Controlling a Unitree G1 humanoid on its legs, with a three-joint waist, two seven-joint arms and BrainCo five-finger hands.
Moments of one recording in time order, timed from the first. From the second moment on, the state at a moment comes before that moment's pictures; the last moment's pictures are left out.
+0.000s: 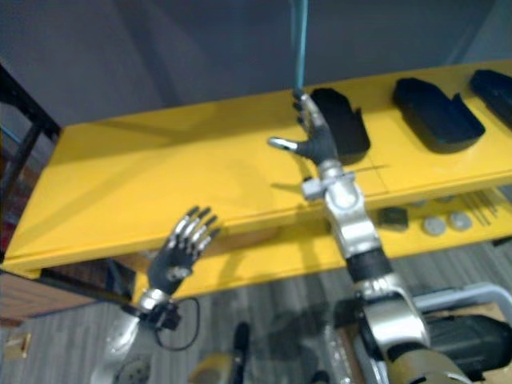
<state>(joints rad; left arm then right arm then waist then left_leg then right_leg) 0.24 0.19 -0.09 -0.34 -0.61 -0.20 -0.30 -0.58 -0.31 0.16 0.16 0.24 -0.24 0.02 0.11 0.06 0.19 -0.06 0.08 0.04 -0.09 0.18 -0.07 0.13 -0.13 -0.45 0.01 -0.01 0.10</state>
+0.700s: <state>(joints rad) 0.30 0.14 -0.10 -0.41 -0.62 -0.17 -0.24 0.29 -0.05 -0.12 -0.18 0.44 -0.30 0.04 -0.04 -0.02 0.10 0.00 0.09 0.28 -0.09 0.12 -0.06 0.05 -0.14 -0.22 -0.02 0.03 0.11</state>
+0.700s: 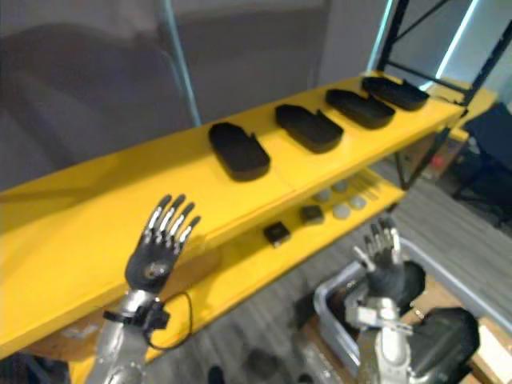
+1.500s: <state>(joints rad) 0.30 0.07 0.00 -0.36 -0.60 -0.25 -0.10 0.27 -0.06 -0.20 -0.10 0.36 -0.22 -0.19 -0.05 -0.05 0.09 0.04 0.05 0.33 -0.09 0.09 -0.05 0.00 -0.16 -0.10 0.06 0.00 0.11</state>
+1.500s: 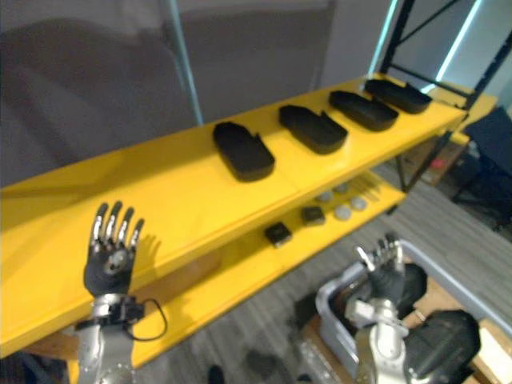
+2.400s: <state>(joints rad) 0.25 0.11 -0.11 -0.30 -0.57 -0.07 -0.11 0.45 -0.03 -0.25 -0.22 0.41 -0.20 0.01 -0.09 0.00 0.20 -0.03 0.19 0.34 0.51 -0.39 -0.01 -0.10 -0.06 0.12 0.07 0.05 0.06</state>
